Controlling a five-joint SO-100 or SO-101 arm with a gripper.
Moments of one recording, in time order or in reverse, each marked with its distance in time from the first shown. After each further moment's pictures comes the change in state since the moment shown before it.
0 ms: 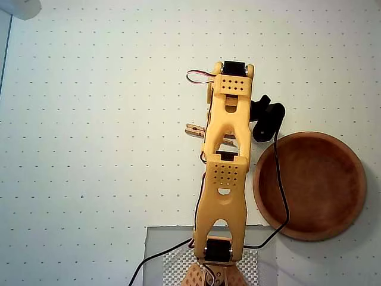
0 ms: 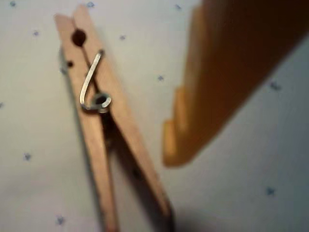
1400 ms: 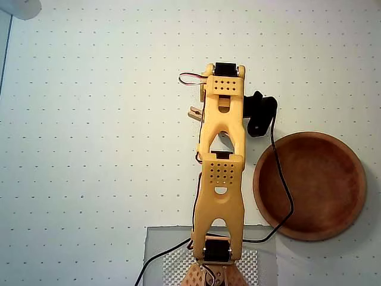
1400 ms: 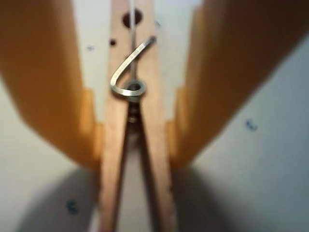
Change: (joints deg) arm -2.7 -0.8 -0.3 -5.4 -1.7
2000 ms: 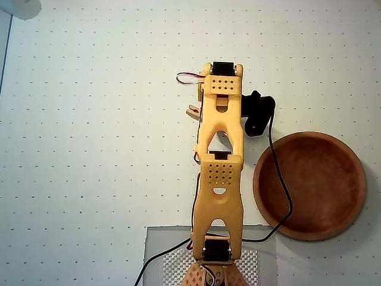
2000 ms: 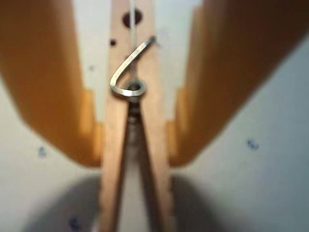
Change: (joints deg) arm -2.3 6.4 2.5 0.0 1.0
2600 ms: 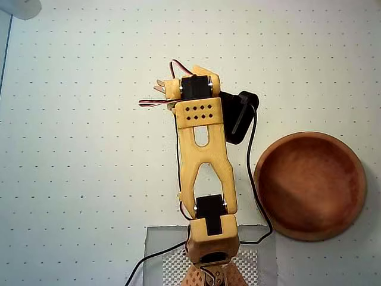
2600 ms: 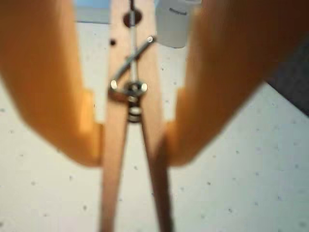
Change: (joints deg) arm -9.8 46.2 22.1 0.6 11.2
